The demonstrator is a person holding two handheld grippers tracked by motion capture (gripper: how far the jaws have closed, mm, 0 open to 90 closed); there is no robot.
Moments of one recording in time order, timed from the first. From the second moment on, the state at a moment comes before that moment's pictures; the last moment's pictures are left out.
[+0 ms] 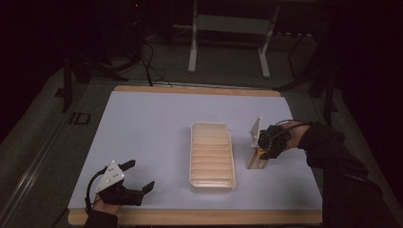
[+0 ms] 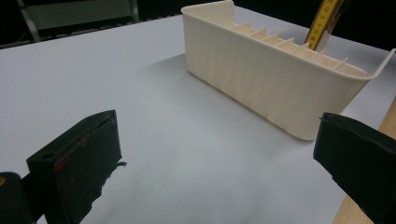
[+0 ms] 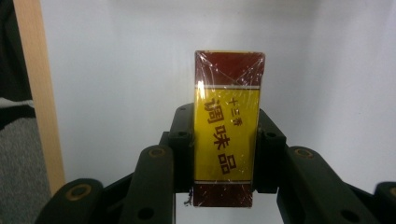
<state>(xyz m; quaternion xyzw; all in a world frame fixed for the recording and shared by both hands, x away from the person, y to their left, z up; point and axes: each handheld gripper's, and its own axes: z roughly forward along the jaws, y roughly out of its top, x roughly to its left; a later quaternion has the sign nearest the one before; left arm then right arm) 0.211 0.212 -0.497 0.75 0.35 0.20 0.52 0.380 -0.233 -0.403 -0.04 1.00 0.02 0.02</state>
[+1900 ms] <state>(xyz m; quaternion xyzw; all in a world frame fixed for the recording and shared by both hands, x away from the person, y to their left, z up) 0.206 0.214 -0.497 0.75 0.35 0.21 0.51 0.400 -0.185 -0.315 -0.03 0.99 0.13 0.08</state>
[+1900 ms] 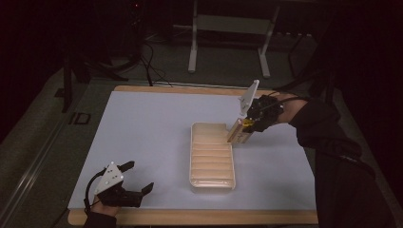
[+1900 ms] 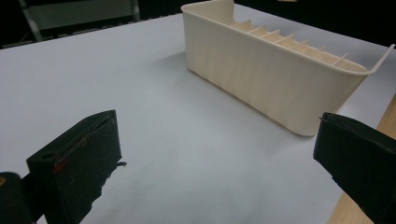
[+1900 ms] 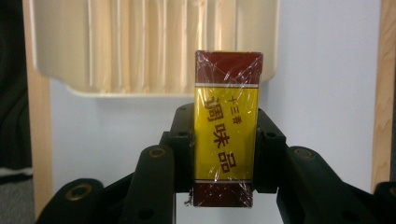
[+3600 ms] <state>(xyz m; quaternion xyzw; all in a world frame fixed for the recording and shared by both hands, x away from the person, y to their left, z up) 0.203 0.217 -0.498 0.75 0.35 0.20 0.52 0.462 -0.130 -0.398 -0.06 0.97 0.23 0.06</state>
